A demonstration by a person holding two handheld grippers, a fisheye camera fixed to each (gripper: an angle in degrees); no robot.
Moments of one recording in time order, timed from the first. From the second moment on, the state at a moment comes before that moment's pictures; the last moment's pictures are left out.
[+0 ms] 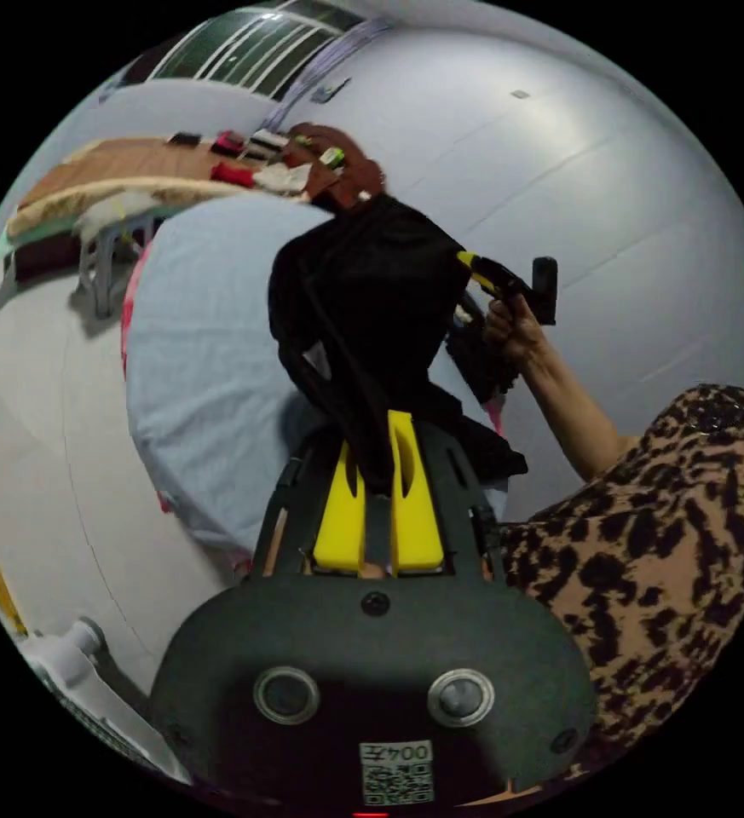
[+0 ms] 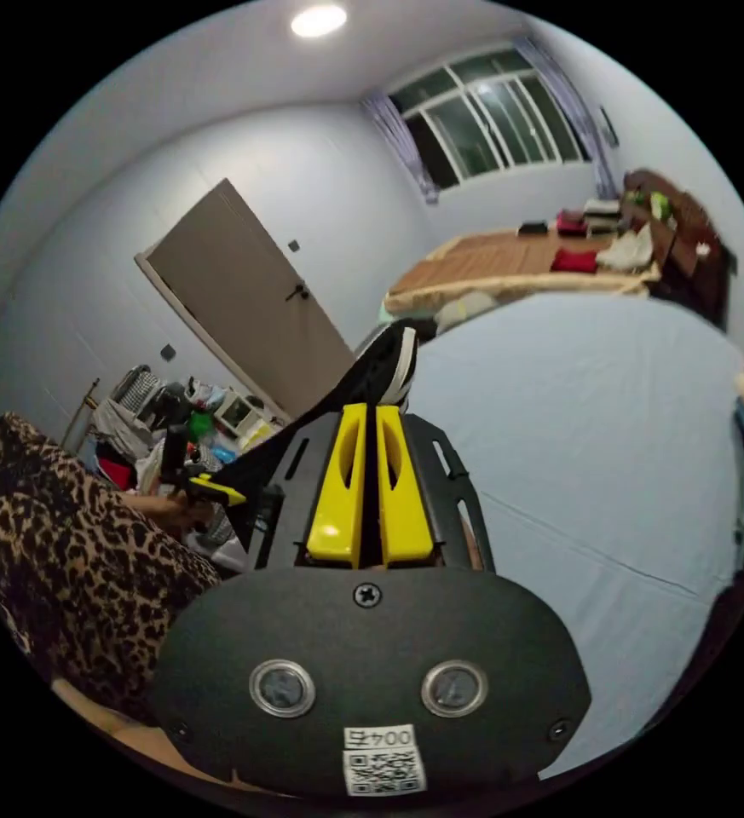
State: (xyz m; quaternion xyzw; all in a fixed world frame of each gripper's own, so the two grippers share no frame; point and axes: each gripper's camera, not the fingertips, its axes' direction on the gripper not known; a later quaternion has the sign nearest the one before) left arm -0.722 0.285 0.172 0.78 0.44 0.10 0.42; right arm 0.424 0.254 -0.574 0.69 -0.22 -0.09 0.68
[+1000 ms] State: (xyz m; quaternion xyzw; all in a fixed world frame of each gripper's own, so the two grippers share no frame) left arm -0.833 0.348 -0.017 0.84 0.37 0.18 0.36; right arm 0.429 0.449 -0.686 0.77 0.00 0.12 0.63
